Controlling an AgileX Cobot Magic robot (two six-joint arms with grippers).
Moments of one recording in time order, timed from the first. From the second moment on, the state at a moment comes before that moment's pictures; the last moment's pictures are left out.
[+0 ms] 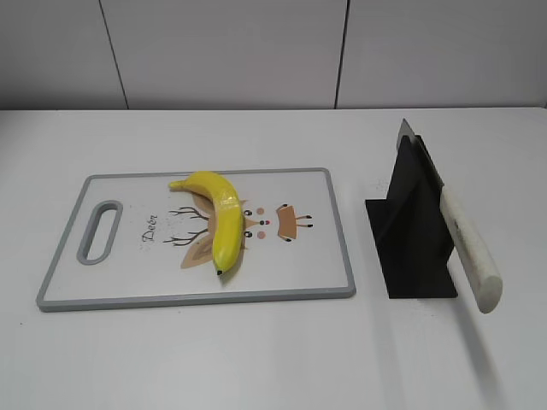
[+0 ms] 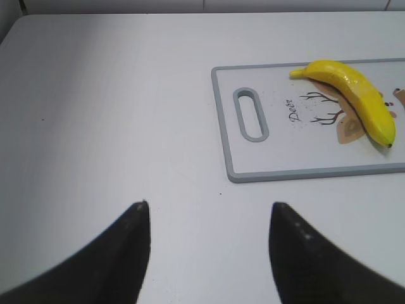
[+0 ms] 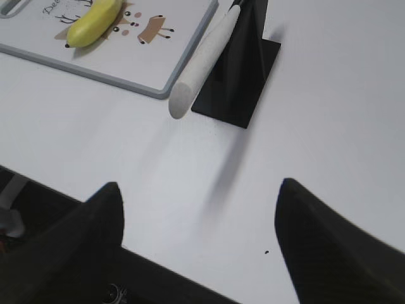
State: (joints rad) left arm -0.09 -0.01 -0.49 -0.09 1.09 0.12; right arm 0.43 0.12 -0.51 0.09 1.05 -0.01
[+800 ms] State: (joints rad) left arm -0.09 -0.01 -0.49 -0.09 1.09 0.12; right arm 0.31 -0.01 -0.51 0.10 1.04 -0.01
